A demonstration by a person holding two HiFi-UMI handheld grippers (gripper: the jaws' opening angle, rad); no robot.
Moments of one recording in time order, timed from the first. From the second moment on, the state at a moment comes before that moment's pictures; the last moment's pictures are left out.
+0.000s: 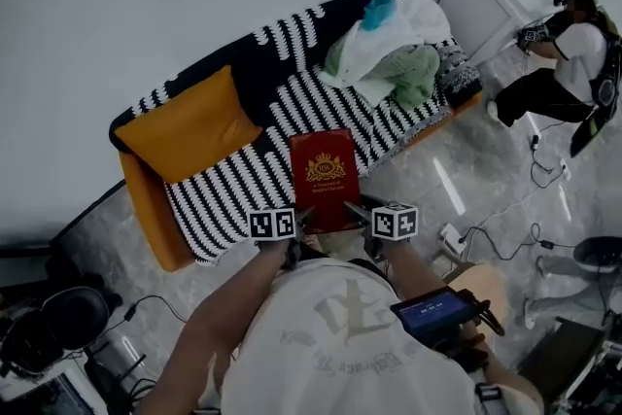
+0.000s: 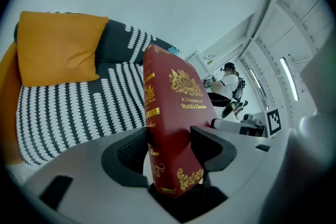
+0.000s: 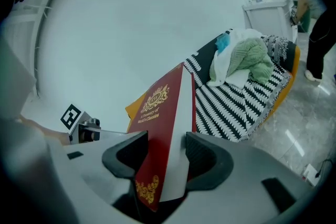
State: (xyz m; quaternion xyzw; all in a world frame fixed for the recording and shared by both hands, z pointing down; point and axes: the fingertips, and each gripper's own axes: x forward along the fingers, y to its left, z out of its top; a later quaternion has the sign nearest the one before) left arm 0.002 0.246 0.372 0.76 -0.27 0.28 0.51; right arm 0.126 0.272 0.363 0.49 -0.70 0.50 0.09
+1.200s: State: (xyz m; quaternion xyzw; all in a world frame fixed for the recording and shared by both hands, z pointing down) left arm -0.079 0.143 0.439 0.66 -0.39 0.22 0.61; right arm 0.044 0.123 0.432 0.33 -0.74 0.54 0.21
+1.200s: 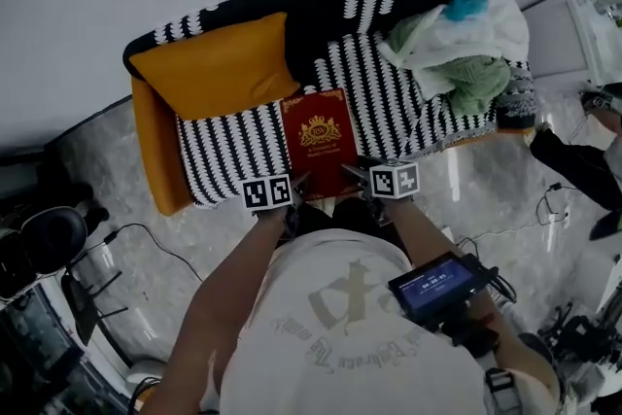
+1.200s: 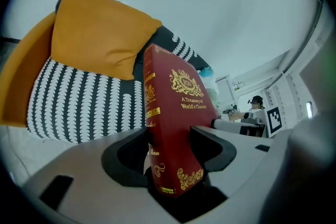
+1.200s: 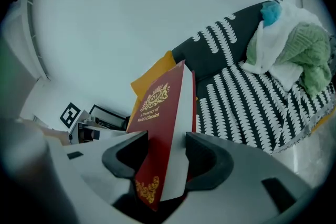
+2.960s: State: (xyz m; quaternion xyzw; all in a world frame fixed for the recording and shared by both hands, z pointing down) left arm -0.049 0.103 0.561 0.56 -0.46 0.18 0.67; right arm 0.065 0.056 0.566 0.20 -0.72 0.57 0.33
